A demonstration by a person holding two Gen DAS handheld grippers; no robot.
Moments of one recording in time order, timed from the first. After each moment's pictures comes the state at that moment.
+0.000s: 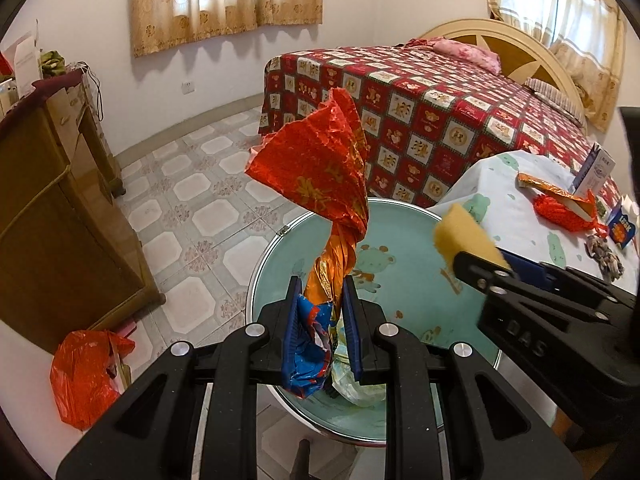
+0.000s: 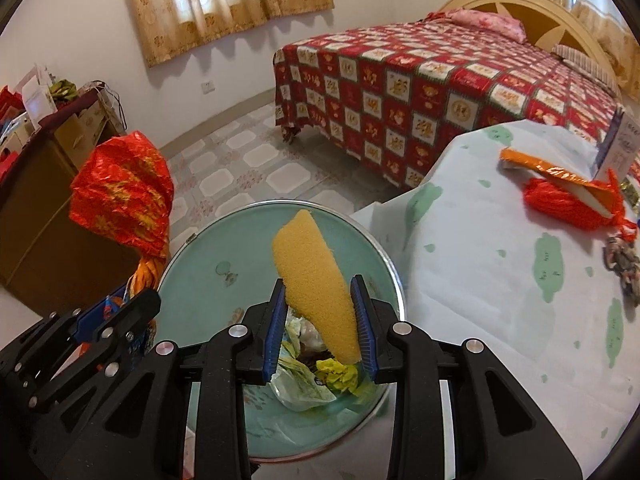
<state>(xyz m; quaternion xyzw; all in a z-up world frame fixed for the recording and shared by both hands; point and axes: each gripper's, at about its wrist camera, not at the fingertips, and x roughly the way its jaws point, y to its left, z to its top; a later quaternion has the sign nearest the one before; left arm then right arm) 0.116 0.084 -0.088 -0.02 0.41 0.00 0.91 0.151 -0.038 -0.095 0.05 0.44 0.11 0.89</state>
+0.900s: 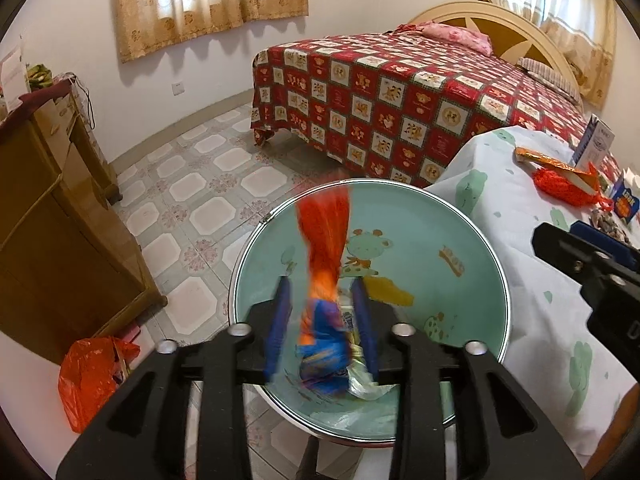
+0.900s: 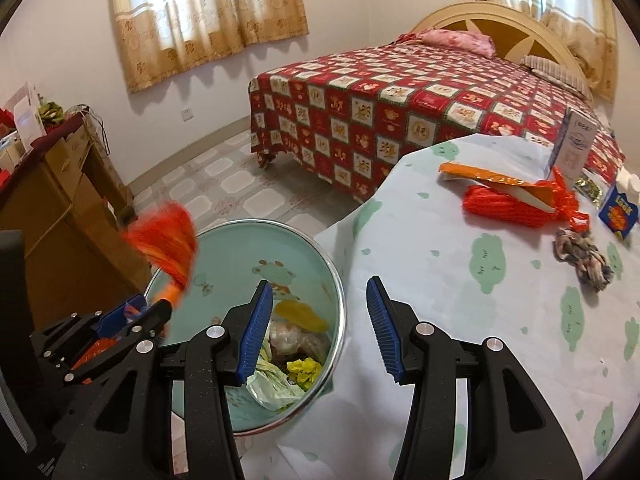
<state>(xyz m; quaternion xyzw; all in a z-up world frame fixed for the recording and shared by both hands) 0.118 0.070 -0.102 0.01 0.42 -0.01 0.91 0.110 -0.070 -0.068 0.05 0.39 0.05 0.92</state>
